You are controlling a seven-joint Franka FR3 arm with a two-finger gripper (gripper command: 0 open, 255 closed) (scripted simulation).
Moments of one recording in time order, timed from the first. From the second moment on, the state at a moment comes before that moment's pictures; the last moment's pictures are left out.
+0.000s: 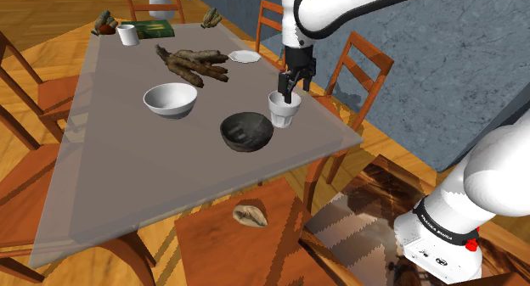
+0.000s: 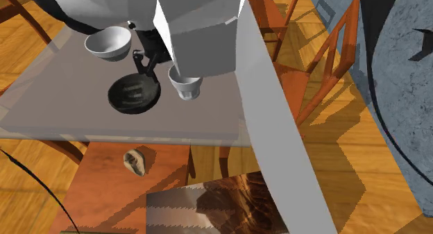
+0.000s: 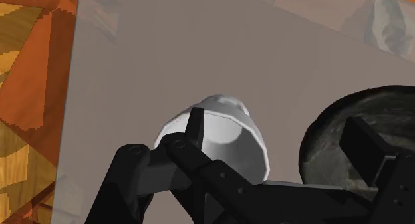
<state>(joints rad) 0.00 -0.10 0.23 -2.12 -0.08 1.92 0.18</state>
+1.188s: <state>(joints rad) 0.02 0.24 0.24 -1.96 -0.24 2.06 0.28</state>
